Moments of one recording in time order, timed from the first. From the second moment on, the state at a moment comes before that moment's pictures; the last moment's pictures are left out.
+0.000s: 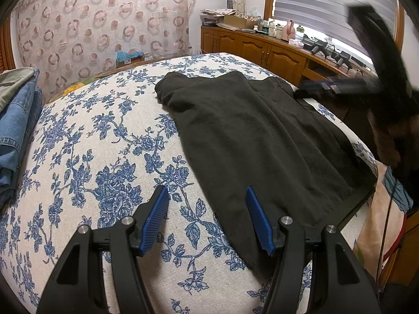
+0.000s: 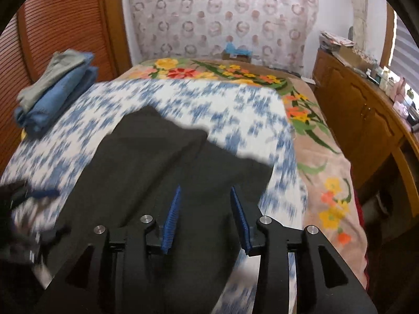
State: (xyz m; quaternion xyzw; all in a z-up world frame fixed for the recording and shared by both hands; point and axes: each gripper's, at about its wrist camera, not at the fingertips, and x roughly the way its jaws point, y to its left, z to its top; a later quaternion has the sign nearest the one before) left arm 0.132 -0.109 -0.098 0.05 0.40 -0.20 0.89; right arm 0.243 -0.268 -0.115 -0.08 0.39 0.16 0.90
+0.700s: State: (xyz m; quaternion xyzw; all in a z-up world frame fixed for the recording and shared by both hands) left arm 0.107 -0.095 -0.082 0.06 0.38 -0.21 0.90; right arm 0.180 -0.276 -0.149 -0.06 0.40 0.15 0.90
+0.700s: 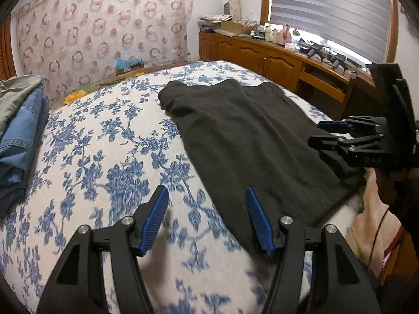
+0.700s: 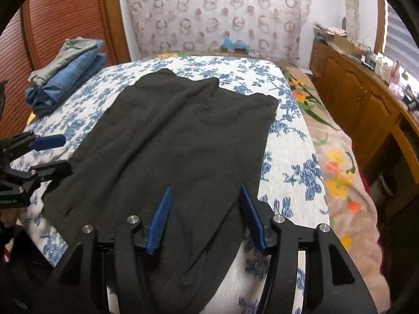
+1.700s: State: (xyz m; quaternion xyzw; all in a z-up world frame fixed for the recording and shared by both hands) left arm 0.058 -0.121 -0.089 0.08 0.36 -0.28 0.88; right arm 0.102 -0.282 -0.138 -0.02 0.38 0.16 0.91
